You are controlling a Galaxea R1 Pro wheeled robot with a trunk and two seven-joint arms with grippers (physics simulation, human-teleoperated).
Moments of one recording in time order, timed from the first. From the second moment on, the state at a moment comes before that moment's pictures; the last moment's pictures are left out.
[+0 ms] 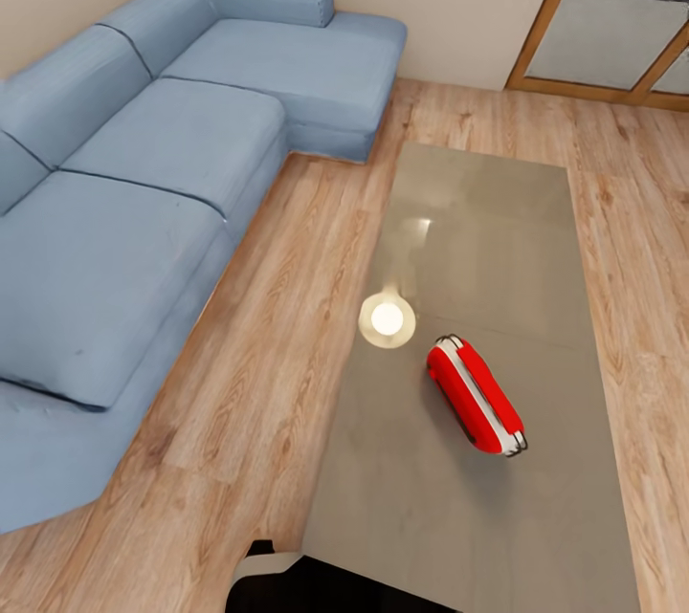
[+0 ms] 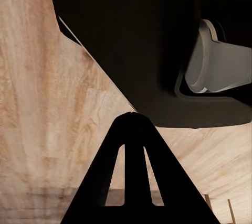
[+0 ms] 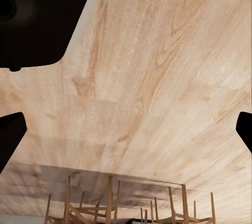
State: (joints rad) left arm -0.32 -0.04 -0.55 -0.01 0.56 0.06 -0.01; right arm -0.07 -0.08 -1.76 -0.16 1.69 -0.20 0.32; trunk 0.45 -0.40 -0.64
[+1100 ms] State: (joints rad) left arm -0.32 -0.04 -0.55 -0.01 0.56 0.06 -0.01; right arm -0.07 -0.06 -1.75 -0.16 1.69 -0.19 0.32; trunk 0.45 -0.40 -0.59
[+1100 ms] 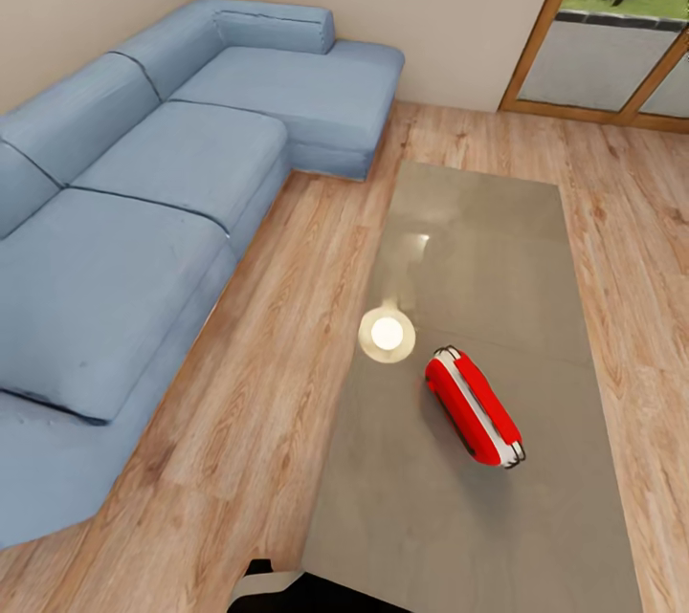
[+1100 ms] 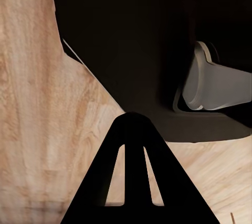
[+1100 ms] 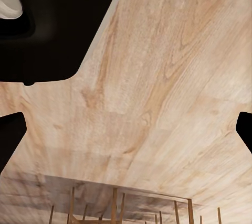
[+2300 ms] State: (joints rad) left arm -0.32 -0.04 -0.55 -0.01 0.56 0.06 -0.01; right arm -0.07 -0.06 -1.75 -0.16 1.69 -0.19 0.32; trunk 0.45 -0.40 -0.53
